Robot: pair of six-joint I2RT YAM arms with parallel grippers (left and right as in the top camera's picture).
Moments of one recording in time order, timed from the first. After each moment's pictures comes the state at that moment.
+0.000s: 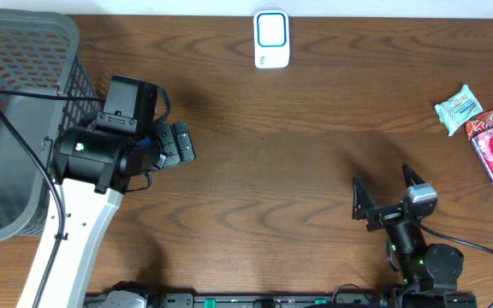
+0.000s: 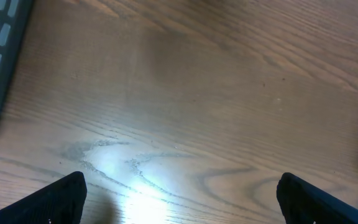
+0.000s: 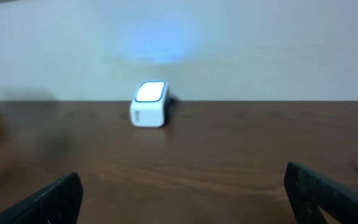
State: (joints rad) left arm -0.24 1.29 1.39 -1.25 -0.02 -0.49; right arm -0.06 0.06 0.05 0.02 -0.32 0.10
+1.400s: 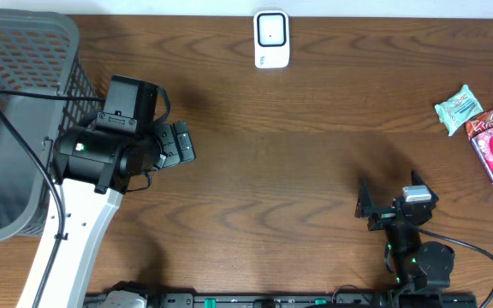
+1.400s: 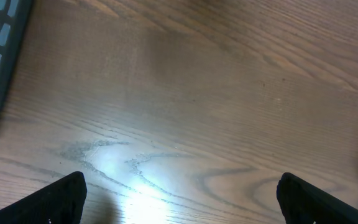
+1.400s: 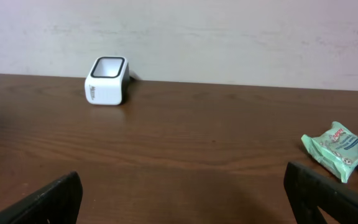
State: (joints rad) left arm -0.24 1.29 1.39 -1.25 -0.02 -0.49; right arm 0.00 0.01 0.01 -0.07 -0.11 -0.02
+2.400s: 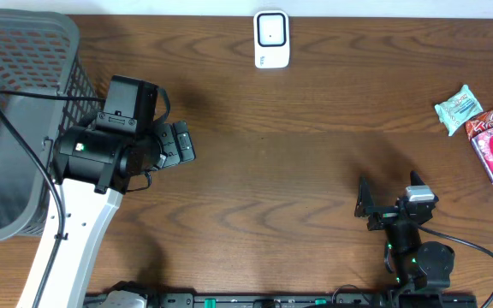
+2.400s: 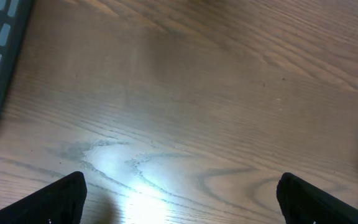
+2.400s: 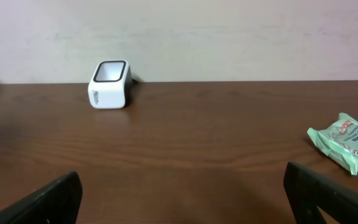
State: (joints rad) left arm -0.24 1.29 1.39 -1.25 -0.02 -0.49; right arm 0.00 0.01 0.01 -0.07 -0.11 0.04
